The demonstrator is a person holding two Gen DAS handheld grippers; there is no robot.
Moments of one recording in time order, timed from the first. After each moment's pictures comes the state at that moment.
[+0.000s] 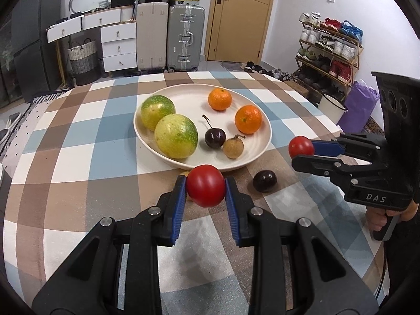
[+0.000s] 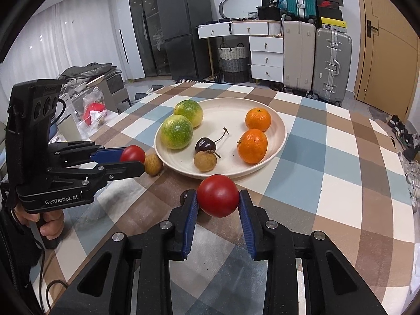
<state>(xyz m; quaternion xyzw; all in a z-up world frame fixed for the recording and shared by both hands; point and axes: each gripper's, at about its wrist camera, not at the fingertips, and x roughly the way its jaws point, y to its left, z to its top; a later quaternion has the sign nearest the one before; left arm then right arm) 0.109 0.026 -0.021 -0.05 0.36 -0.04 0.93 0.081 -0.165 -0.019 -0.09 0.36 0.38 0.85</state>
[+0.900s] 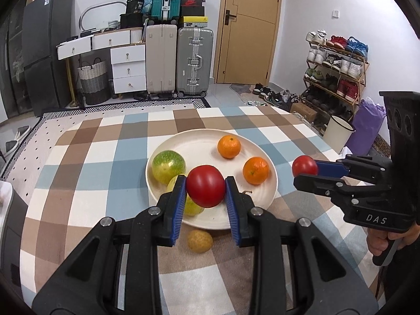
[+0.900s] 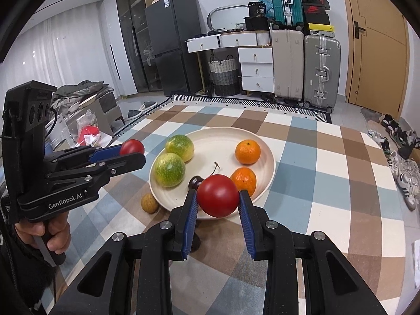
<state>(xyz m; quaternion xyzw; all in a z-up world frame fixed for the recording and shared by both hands) 0.138 0.030 0.026 -0.05 0.31 -0.02 0.95 0.103 -0.160 0.015 -0.05 0.34 0.36 0.87</state>
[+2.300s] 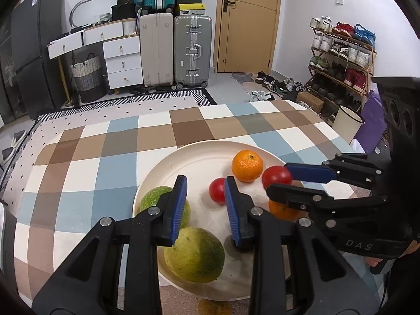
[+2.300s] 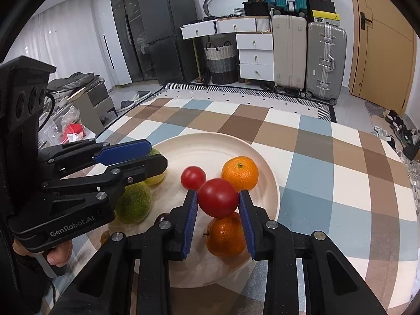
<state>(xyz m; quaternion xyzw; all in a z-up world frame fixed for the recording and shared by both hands) 0.248 0.038 -0.004 -0.03 0.34 -0.02 0.94 0.191 -0.112 -0.014 -0.07 0.37 0.35 0.85</state>
